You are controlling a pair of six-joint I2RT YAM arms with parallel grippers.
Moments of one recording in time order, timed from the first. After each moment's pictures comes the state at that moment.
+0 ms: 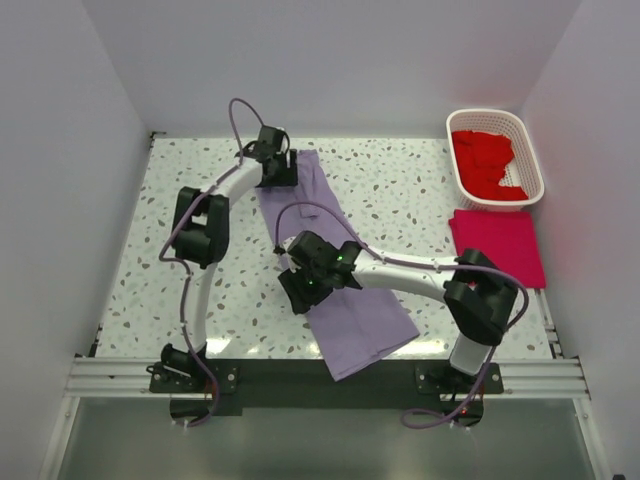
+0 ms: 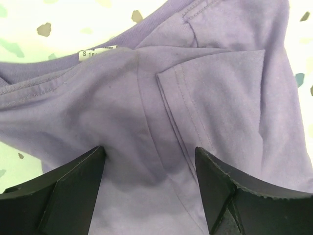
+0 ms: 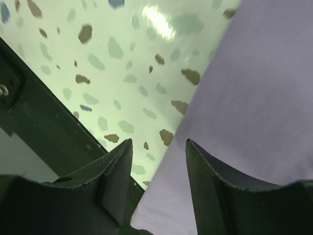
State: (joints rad) left arm -0.30 2.35 1.92 -0.48 -0.08 -0.31; right arm 1.04 1.77 1.18 -0.48 -0.19 0.39
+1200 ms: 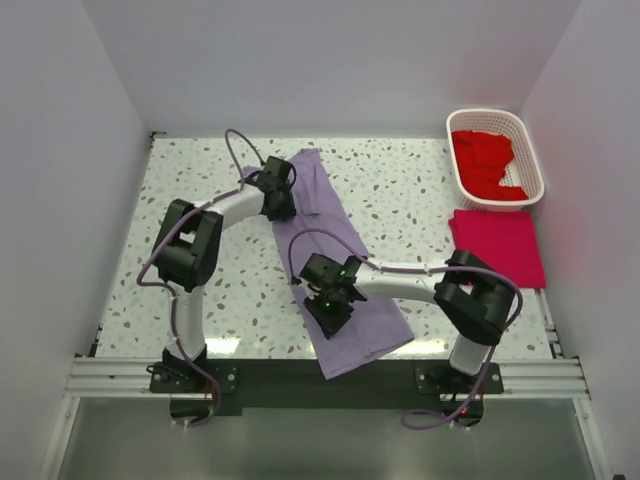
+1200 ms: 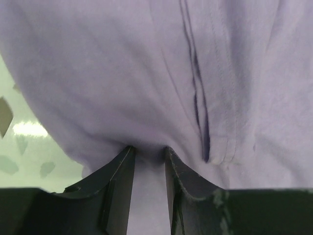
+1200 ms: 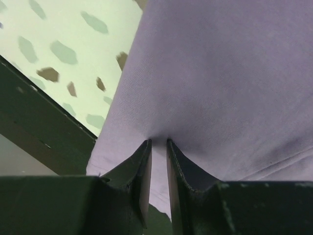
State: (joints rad) left arm -0.40 2.03 1.39 -0.35 -0.11 -0.57; right arm 1.06 1.74 1.03 -0.62 -0.21 0.32
